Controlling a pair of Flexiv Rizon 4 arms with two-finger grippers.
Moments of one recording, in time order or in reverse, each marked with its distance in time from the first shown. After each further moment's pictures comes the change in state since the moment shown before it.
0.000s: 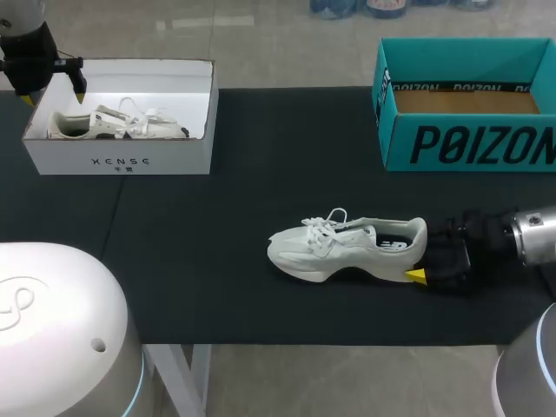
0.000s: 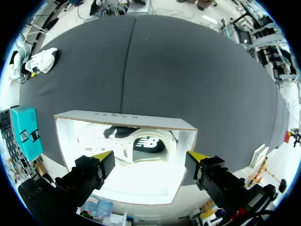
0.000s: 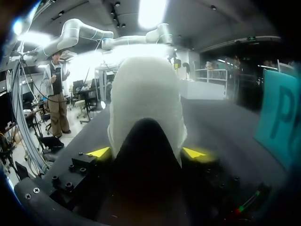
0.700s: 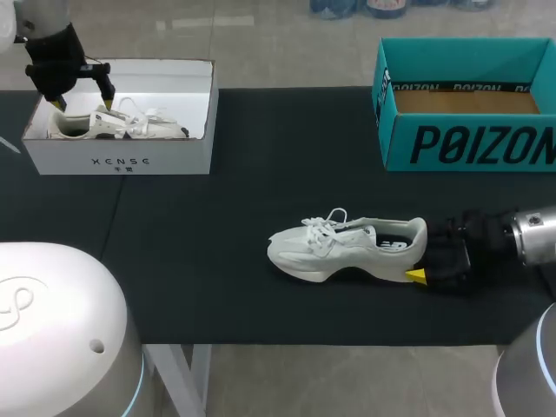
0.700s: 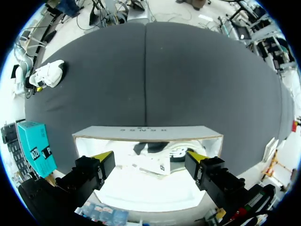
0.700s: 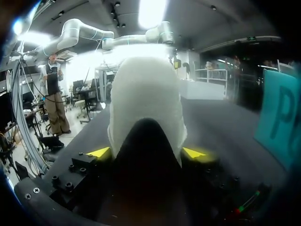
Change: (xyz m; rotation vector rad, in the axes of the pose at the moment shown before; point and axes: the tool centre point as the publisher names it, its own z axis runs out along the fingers) left arm -0.074 -0.032 -0.004 0.068 -0.072 0.097; right arm 0.000 0.000 0.000 0.000 0.000 0.000
